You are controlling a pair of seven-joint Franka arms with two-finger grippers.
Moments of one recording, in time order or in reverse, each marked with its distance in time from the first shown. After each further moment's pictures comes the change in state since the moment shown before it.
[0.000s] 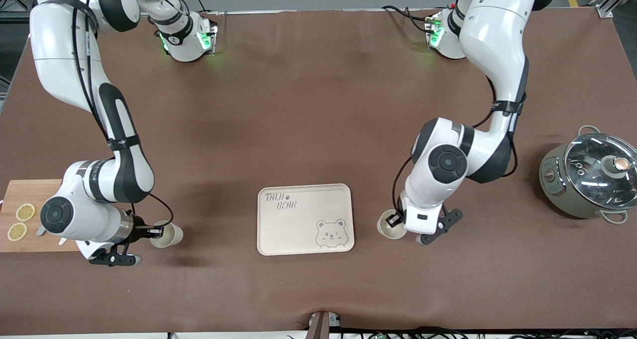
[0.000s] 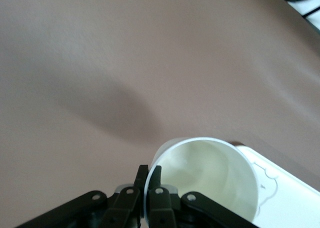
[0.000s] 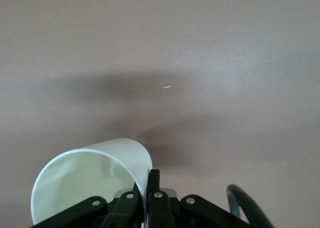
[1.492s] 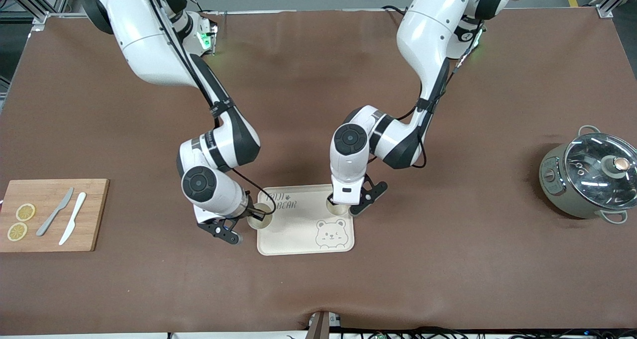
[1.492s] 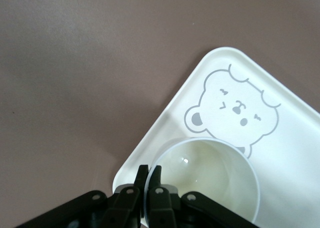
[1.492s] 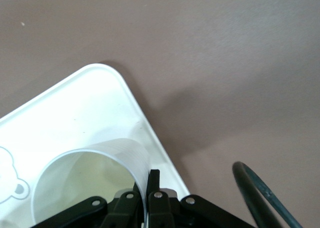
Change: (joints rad) left arm -0.289 0.150 0.106 0.040 0.000 0.069 -0.295; right arm 0.378 0.016 0.003 0.009 0.017 0.052 0.754
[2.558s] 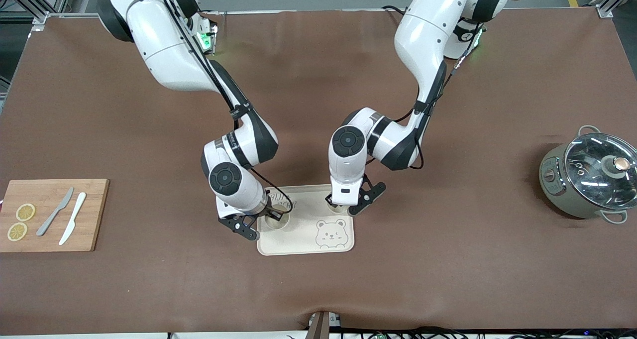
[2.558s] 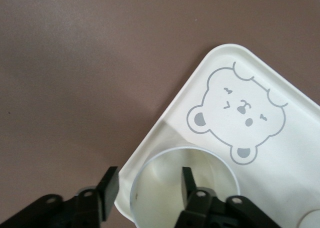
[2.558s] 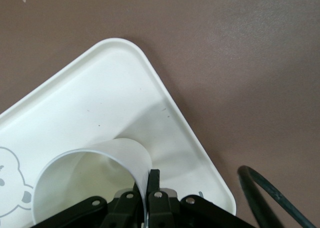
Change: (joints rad) left arm -0.002 0.013 0.004 0.011 0.000 0.001 0.000; right arm 0.046 0.056 -0.002 -0.001 0.000 0.099 0.085
